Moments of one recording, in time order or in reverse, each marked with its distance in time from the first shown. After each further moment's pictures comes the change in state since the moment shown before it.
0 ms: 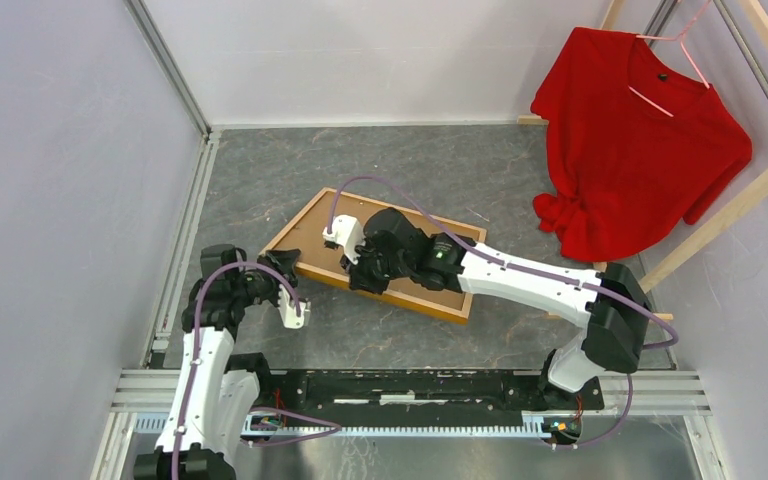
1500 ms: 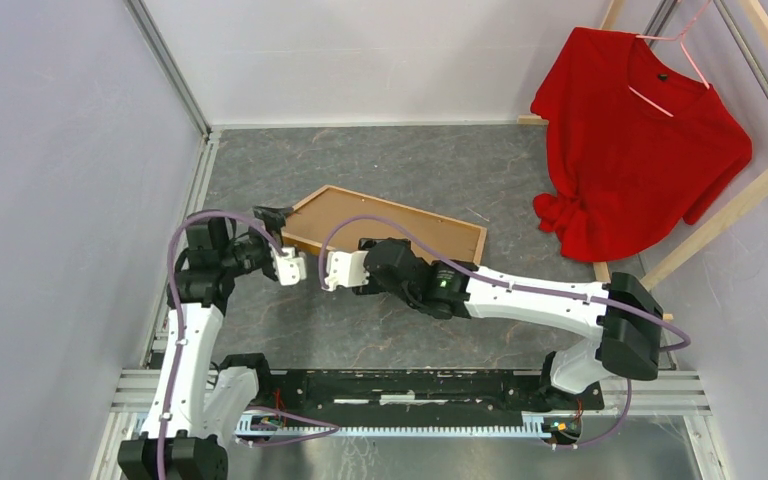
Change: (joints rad) left arm -0.029 0.133 0.269 -0.024 0.021 -0.432; right arm 0.107 -0.075 -0.145 0.084 0.596 -0.569
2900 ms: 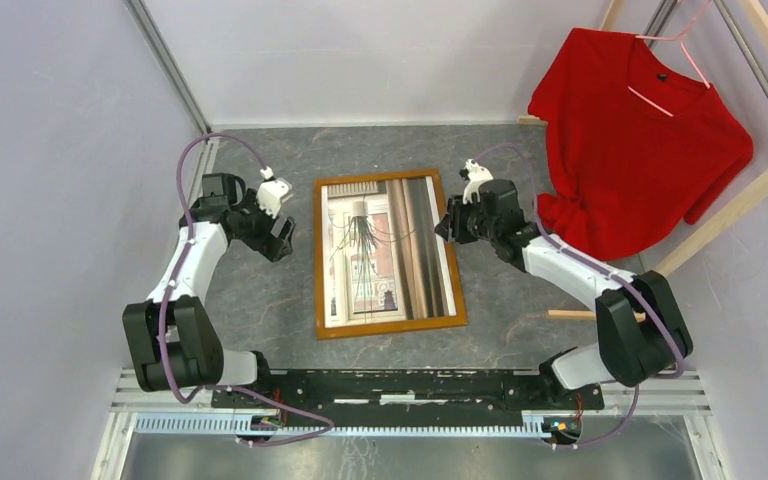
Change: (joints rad) left arm 0.061 0.552 0.235 -0.076 -0.360 -0.870; right arm -0.747 -0.057 -0.281 0.282 -0.668 0.970
